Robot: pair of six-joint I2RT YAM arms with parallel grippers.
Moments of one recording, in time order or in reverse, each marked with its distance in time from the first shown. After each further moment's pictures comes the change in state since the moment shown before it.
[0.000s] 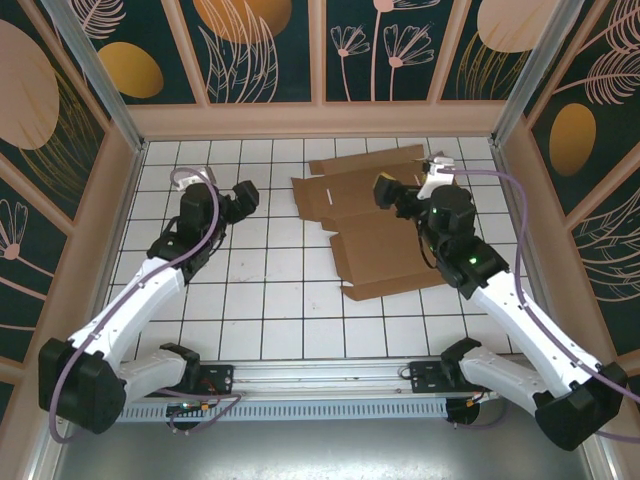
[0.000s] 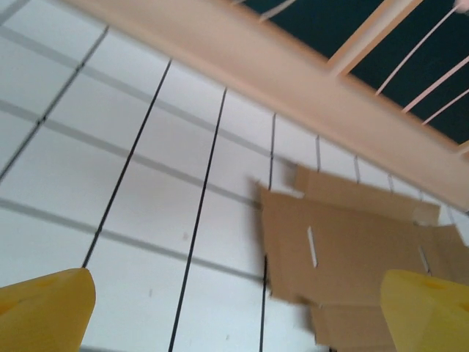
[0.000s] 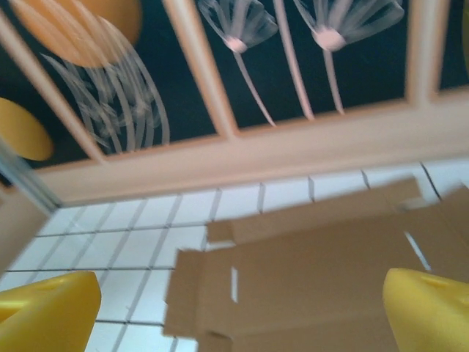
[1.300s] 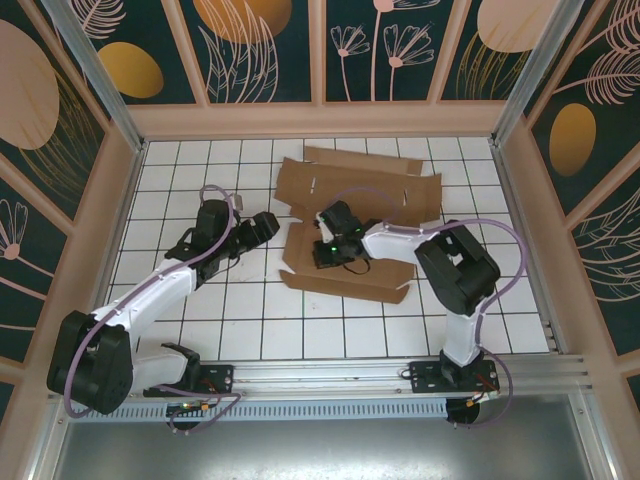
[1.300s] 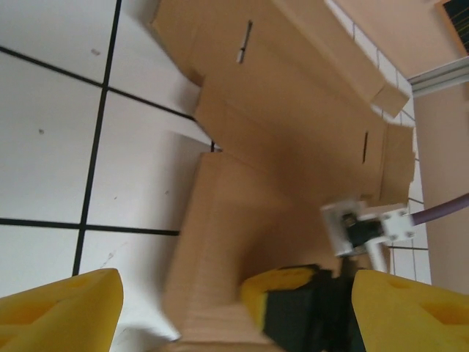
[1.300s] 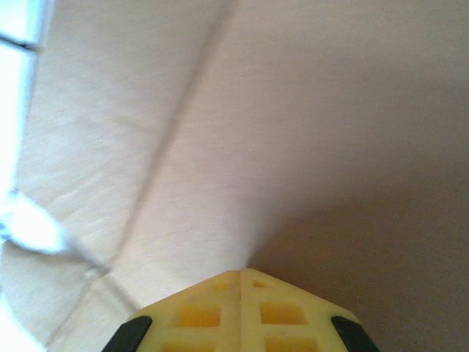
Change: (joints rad) left arm 0.000 0.082 -0.149 0.118 0.415 -0.105; right arm 0.218 0.935 0.211 -0.047 -0.561 0.085
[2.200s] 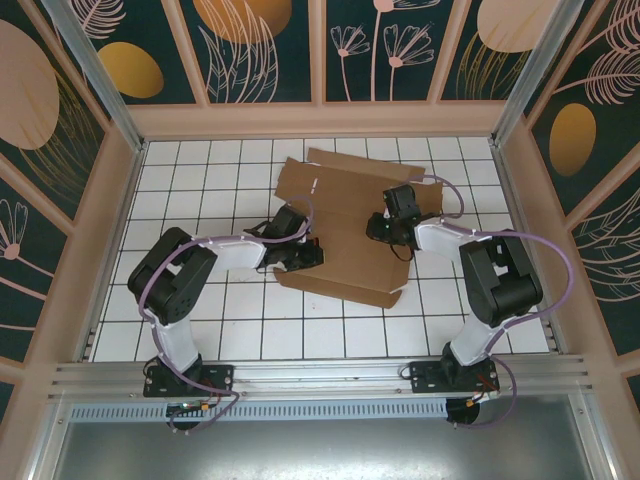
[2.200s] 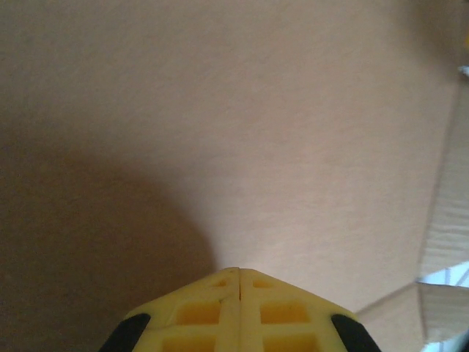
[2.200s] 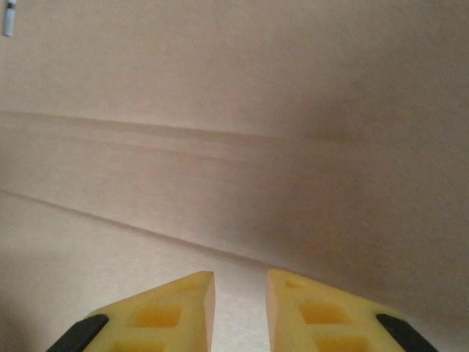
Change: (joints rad) left arm -0.267 0.620 0.261 0.018 0.143 0.075; right arm -0.364 -0.205 -0.203 0.067 0.211 0.073
